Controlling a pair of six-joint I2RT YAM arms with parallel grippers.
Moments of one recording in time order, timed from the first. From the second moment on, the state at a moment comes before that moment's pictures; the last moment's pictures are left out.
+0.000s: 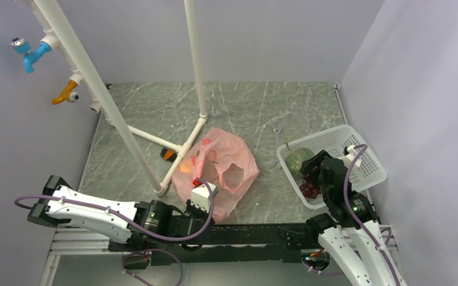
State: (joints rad) left arm -1.75 1.01 0.85 -0.78 -0.62 -1.15; right arm 0.34 0.47 0.66 -0.83 0.44 0.86
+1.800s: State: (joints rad) left arm -1.82 0.95 0.87 -0.82 -0.65 -1.17; right arm 1.13 1.63 0.74 0.44 0.44 0.11
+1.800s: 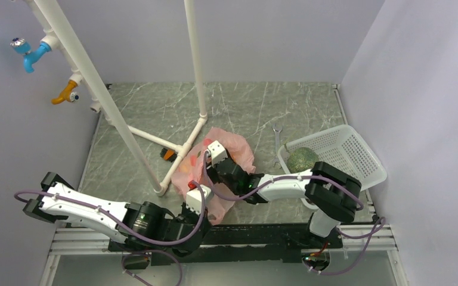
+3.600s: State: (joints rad) left arm -1.85 0.93 0.83 -0.82 -0.67 -1.20; right arm 0.92 1.79 0.90 0.38 0.36 -0.03
